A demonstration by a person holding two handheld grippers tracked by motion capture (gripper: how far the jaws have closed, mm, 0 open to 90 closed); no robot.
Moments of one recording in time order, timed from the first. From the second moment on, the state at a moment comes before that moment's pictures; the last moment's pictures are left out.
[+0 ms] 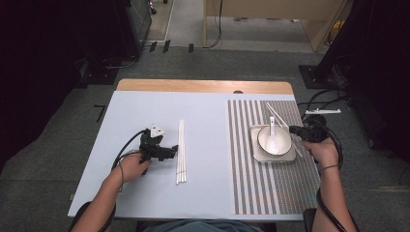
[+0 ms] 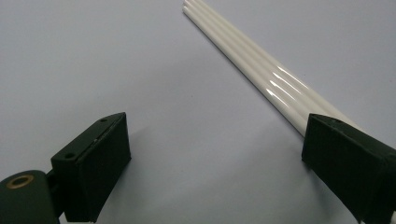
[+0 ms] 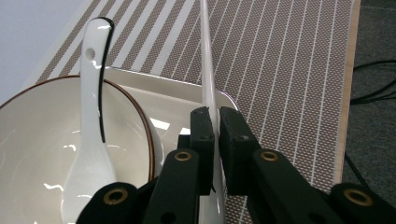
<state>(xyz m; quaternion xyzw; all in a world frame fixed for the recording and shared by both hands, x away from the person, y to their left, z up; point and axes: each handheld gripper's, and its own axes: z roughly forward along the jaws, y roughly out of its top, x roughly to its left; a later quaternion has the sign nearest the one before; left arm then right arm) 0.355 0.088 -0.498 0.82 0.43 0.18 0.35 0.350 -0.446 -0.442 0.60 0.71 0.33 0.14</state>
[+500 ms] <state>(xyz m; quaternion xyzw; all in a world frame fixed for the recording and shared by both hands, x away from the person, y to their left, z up) 0.355 0.088 -0.498 0.82 0.43 0.18 0.35 0.352 -0.451 -0.458 0.61 0.71 0.33 0.12</state>
